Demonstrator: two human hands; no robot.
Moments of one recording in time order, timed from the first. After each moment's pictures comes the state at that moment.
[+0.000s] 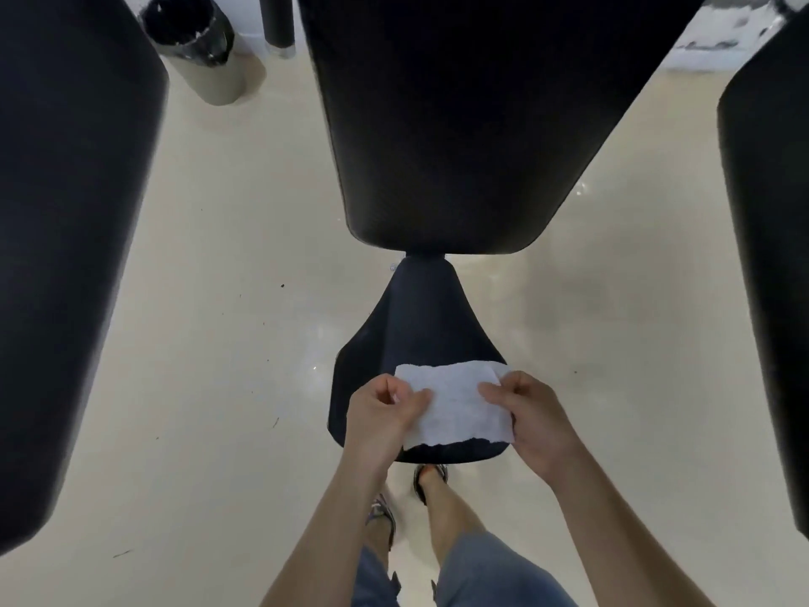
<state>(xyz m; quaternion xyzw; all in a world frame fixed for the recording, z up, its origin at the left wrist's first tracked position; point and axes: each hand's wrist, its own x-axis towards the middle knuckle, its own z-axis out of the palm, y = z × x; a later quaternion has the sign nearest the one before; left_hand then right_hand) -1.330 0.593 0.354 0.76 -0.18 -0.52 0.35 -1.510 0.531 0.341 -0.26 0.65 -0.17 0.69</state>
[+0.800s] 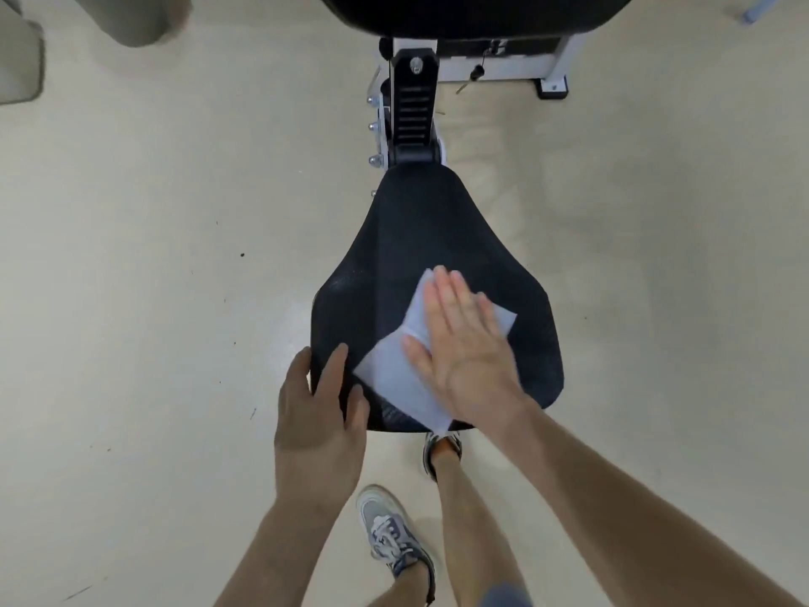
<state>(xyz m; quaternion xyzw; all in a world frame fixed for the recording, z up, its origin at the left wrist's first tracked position) -1.277 0.673 0.236 0.83 -0.46 -0.28 0.15 -1.433 0.575 0.197 -0.83 0.54 0.06 0.10</state>
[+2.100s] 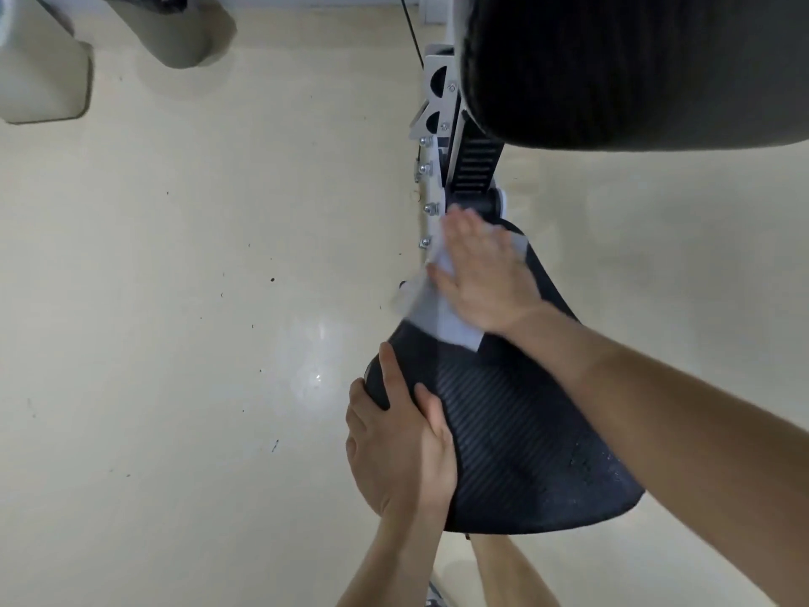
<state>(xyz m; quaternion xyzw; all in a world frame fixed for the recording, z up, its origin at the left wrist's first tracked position) -1.300 0.593 0.210 0.90 -0.36 -0.23 0.08 -1.369 0.403 0.190 -0.84 0.50 0.12 0.15</state>
